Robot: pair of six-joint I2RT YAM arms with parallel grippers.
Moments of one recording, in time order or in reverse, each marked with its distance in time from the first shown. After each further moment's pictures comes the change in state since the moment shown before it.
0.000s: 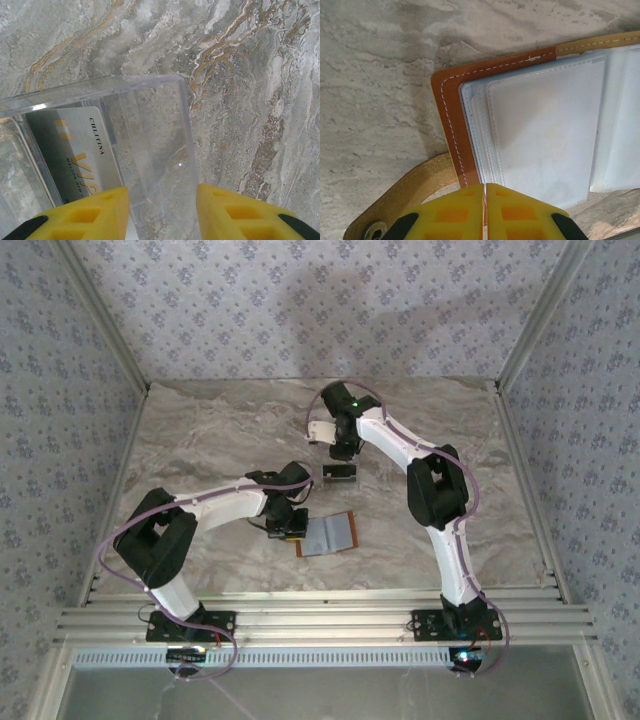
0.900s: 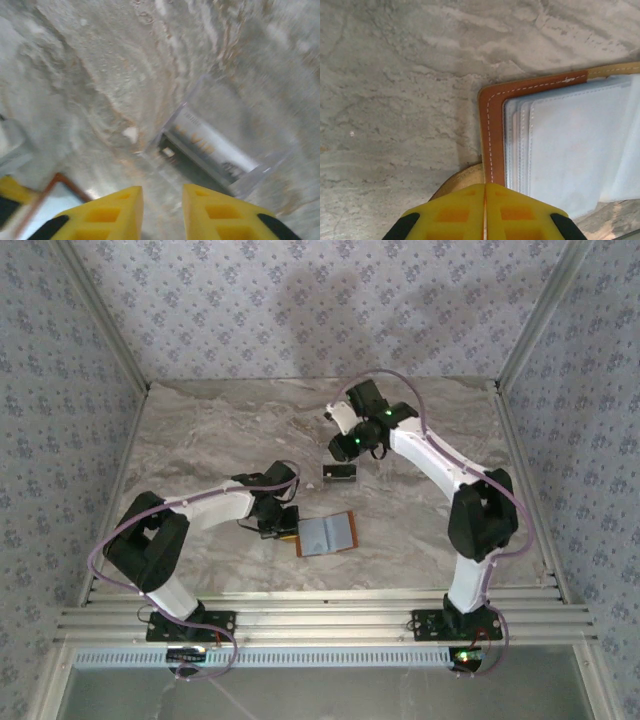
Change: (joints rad) left arm 0.087 -0.052 -0.098 0.106 0.060 -0.019; right arm -0.023 -0.419 -0.380 0.142 -0.340 0.842
